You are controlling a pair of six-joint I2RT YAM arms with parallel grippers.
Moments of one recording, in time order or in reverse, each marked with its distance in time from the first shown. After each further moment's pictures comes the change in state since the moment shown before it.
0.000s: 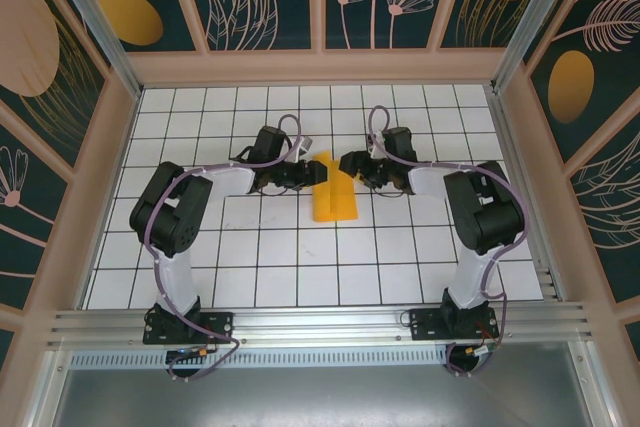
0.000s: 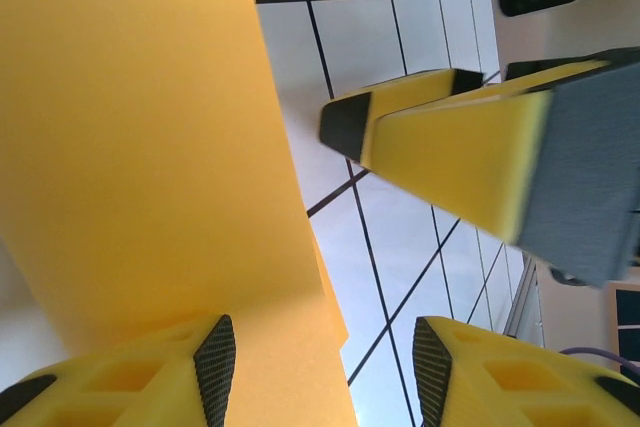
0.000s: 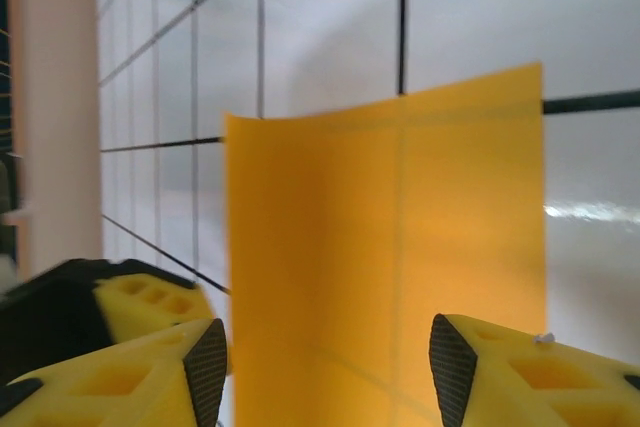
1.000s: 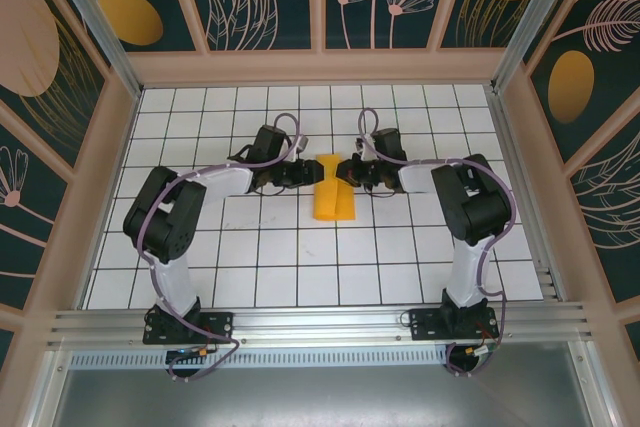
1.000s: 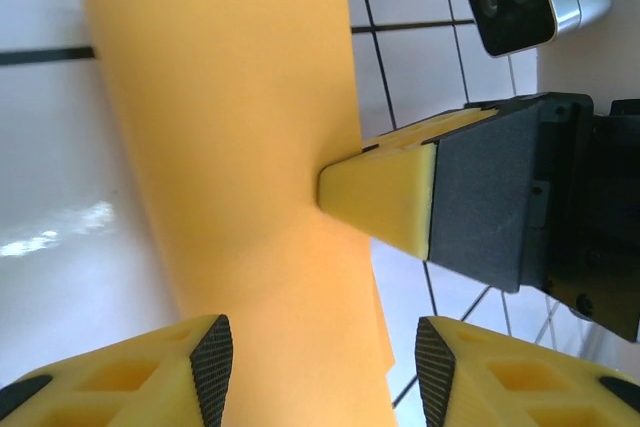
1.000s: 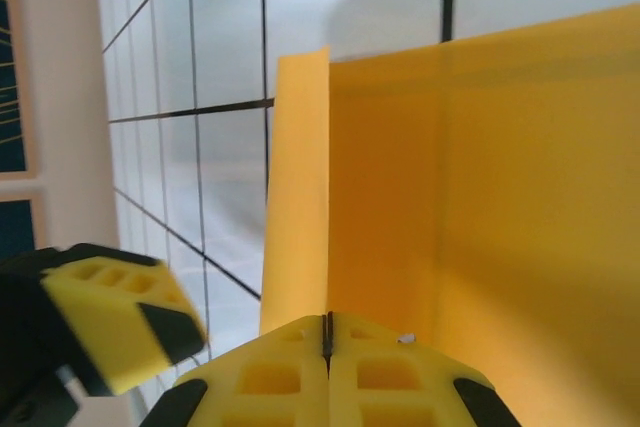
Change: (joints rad) left arm -0.011 -0.069 0.004 -0.116 -0.193 0.057; right arm 0.037 0.104 0.070 -0.024 -0.035 0.010
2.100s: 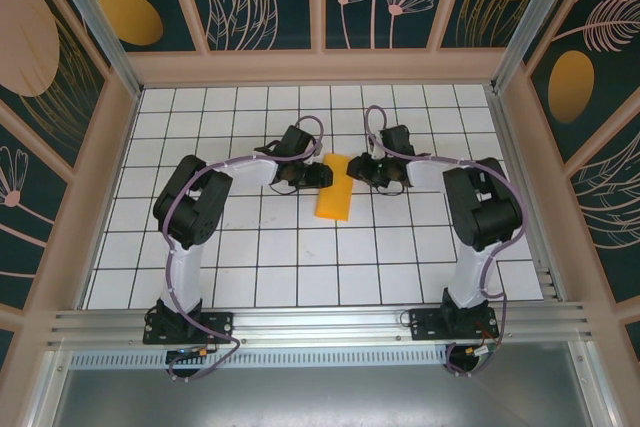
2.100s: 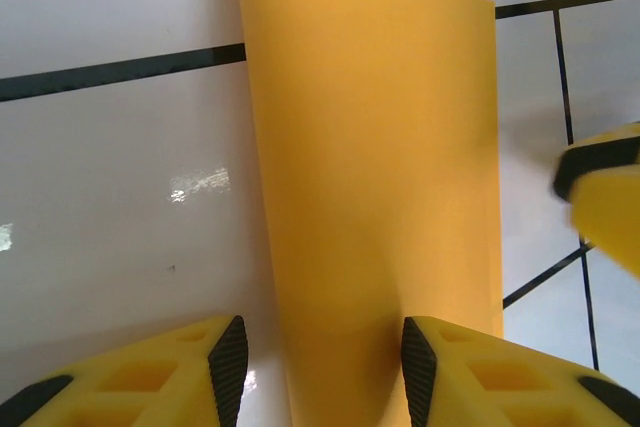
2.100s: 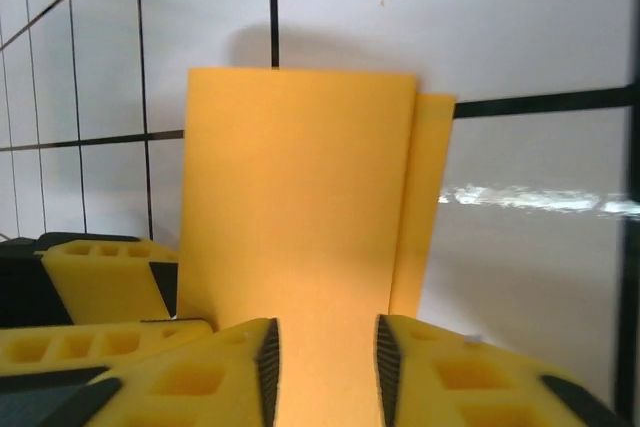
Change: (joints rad) left arm -0.092 0.203 0.226 -0.210 -0.230 0.063; right arm -0.047 -0.083 0.010 -0.217 0.179 -0.165
